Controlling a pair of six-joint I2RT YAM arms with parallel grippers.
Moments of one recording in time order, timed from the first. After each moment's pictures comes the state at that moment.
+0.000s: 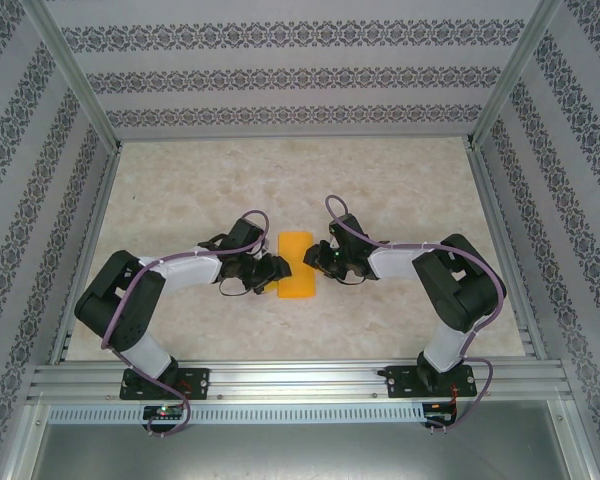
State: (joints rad) left arm -0.58 1.63 0.79 -0.20 0.51 -1.02; right arm 0.57 1.75 0.77 0.08 -0.37 0.95
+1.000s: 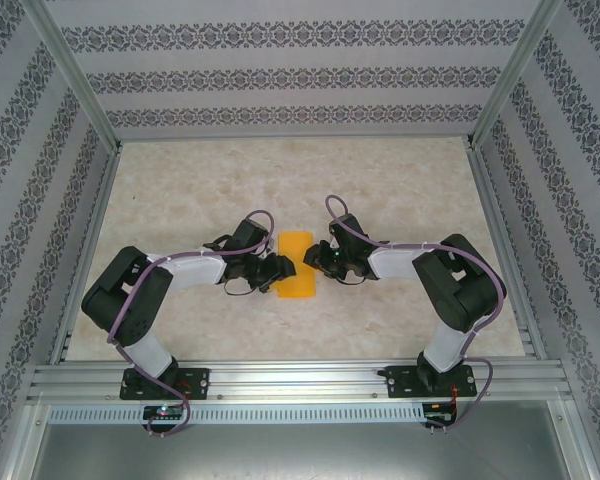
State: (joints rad) left arm -0.60 1.67 0.79 -0.10 0.52 -1.04; right arm 0.57 1.75 0.77 0.08 -0.37 0.95
